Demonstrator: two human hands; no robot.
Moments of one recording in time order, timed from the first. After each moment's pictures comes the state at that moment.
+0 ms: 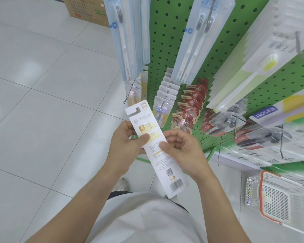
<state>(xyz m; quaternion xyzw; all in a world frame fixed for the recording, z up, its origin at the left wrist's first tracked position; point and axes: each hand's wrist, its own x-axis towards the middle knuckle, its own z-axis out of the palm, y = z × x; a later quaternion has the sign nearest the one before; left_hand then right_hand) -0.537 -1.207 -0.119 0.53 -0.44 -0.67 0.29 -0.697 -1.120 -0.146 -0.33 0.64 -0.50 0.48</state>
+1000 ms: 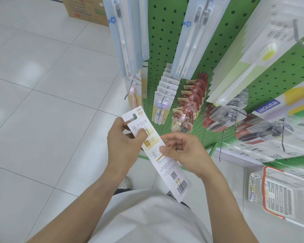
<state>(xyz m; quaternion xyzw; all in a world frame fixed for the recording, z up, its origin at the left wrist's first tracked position) -0.536 -1.193 -0.120 0.56 -0.52 -0.53 0.36 -0.700 -1.107 -0.137 -0.36 0.64 -0.43 0.52</state>
